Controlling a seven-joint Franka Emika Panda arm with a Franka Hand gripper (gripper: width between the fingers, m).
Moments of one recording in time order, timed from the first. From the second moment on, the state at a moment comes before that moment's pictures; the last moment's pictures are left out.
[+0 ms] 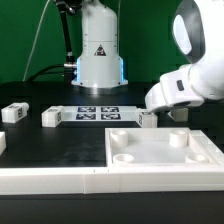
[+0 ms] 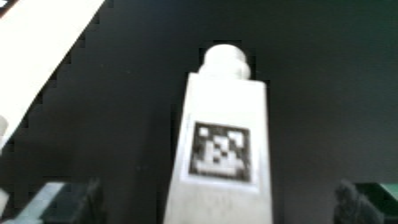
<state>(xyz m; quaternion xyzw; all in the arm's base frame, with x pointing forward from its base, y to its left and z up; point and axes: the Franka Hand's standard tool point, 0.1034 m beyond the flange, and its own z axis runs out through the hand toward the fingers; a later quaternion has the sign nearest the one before) 0.343 0.172 0.013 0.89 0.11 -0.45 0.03</state>
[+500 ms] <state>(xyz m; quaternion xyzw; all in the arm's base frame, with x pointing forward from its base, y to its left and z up) 0.327 0.162 0.006 0.88 0.13 -0.45 0.04</state>
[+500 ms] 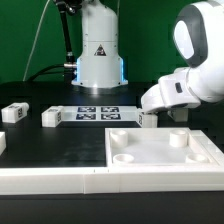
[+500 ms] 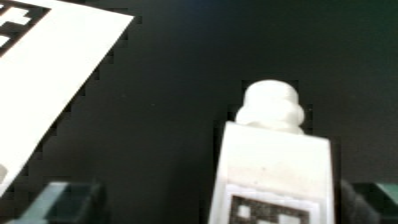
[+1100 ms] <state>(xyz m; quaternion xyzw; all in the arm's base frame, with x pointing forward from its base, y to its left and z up) 0.326 0.164 0.006 0.88 0.13 -0.45 0.04</state>
